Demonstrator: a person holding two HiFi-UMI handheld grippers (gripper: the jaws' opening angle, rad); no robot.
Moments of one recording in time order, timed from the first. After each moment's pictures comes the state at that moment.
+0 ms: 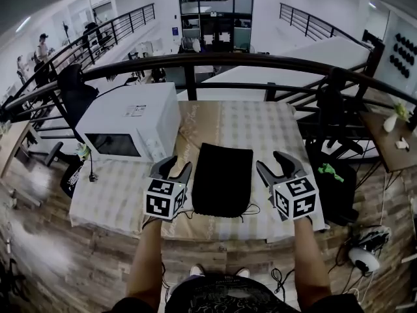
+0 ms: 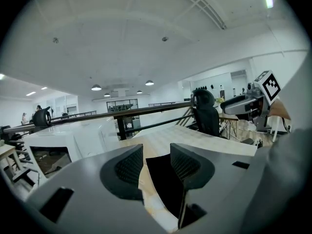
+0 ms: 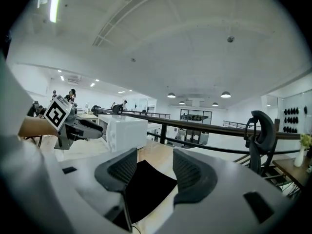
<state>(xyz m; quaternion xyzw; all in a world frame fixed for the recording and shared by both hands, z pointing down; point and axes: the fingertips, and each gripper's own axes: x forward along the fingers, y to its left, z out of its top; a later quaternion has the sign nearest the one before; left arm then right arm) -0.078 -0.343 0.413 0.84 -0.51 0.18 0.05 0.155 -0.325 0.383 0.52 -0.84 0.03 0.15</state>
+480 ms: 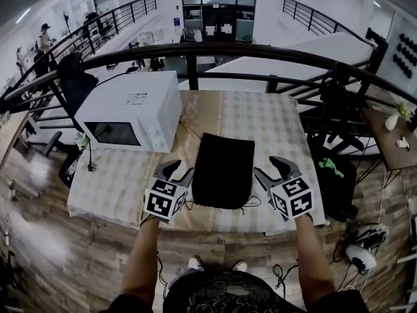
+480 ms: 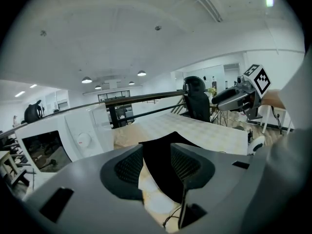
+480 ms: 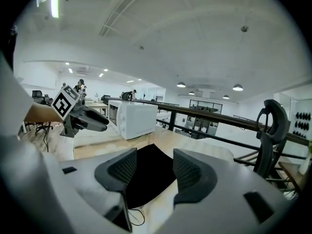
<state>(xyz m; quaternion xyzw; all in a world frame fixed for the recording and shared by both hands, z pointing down) -0.078 -0.321 0.468 0.85 -0.47 0.24 0.07 0.143 -0.309 0.440 0.47 -0.86 0.04 0.22</state>
